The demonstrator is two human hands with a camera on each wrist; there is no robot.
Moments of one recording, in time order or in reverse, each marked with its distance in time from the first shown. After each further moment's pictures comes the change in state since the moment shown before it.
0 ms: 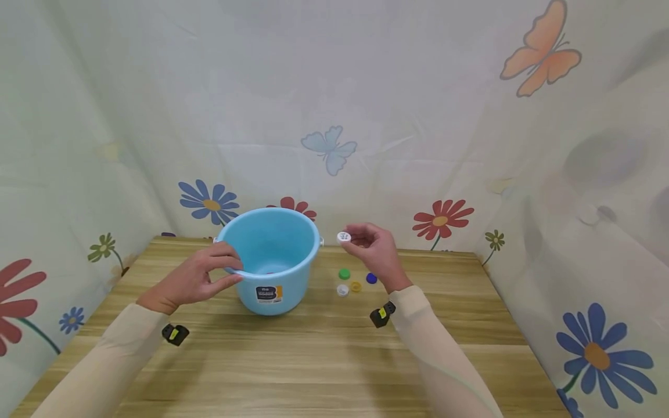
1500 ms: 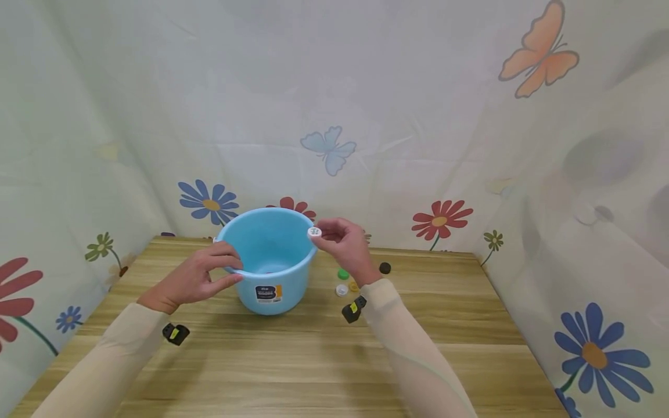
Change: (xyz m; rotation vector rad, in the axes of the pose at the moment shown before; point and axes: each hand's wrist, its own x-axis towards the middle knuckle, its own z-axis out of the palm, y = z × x) left_hand -0.002 -0.006 0.006 -0.003 0.027 0.015; right_hand 0.024 -0.005 0.054 0.058 -0.028 -0.047
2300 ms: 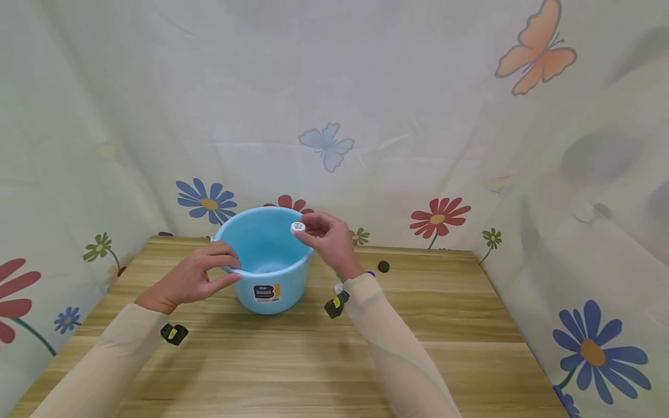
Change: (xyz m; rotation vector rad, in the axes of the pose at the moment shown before) left_hand -0.001 0.002 0.002 -0.005 0.004 -0.011; right_hand 0.010 -0.007 0.027 0.009 0.023 0.035
